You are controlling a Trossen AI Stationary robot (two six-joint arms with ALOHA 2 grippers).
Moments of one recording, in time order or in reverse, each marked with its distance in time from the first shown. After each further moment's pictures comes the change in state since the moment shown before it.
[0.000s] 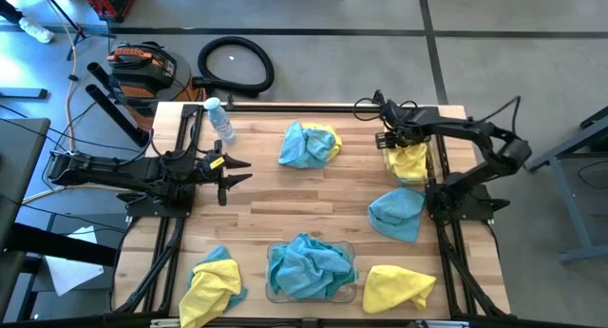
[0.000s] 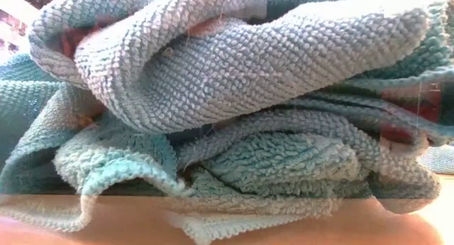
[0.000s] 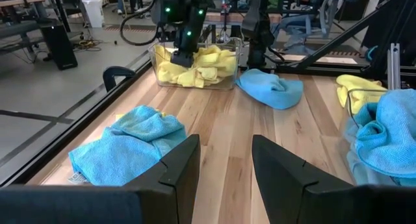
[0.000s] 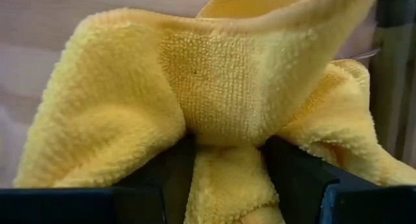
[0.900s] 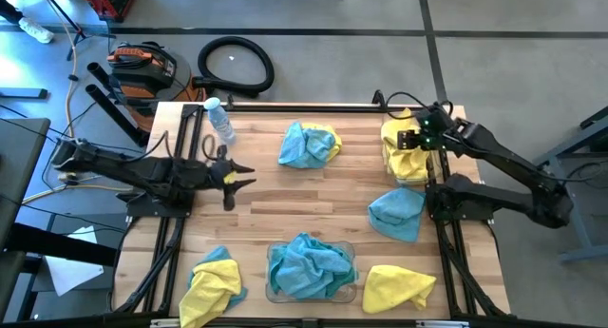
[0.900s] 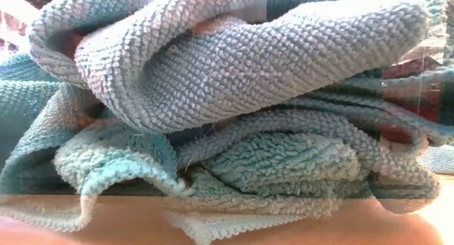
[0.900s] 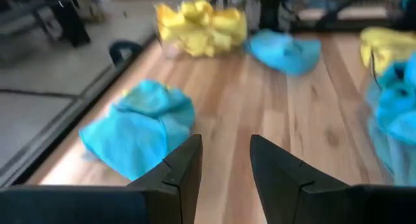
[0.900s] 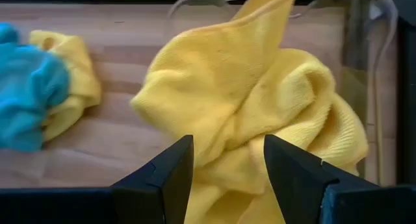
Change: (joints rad) left arm -0.135 0.161 0.098 -0.116 -0.174 -0.009; right arm 0.057 -0.658 -0.004 -0.254 -0.104 0.059
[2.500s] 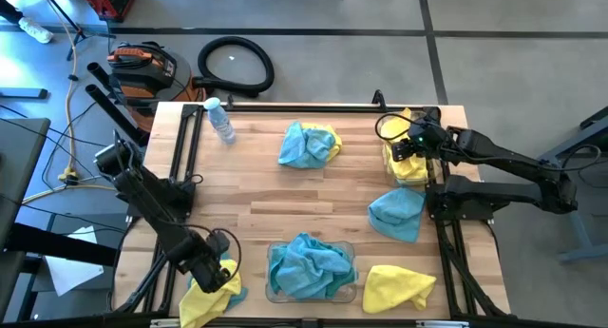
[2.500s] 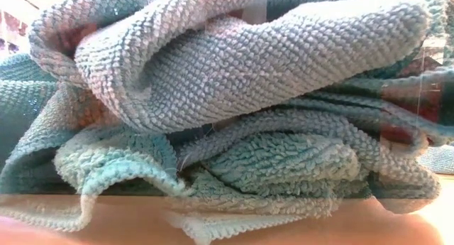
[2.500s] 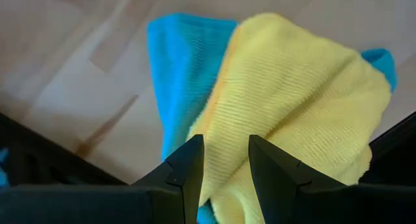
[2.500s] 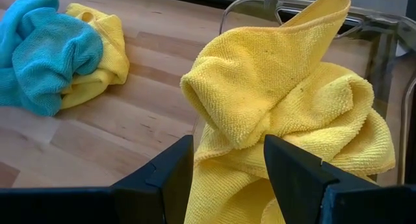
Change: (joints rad) left arm -0.709 0.844 0.574 -0.835 0.491 -1.568; right arm 0.282 -0.012 0.002 0.001 0.174 0.029
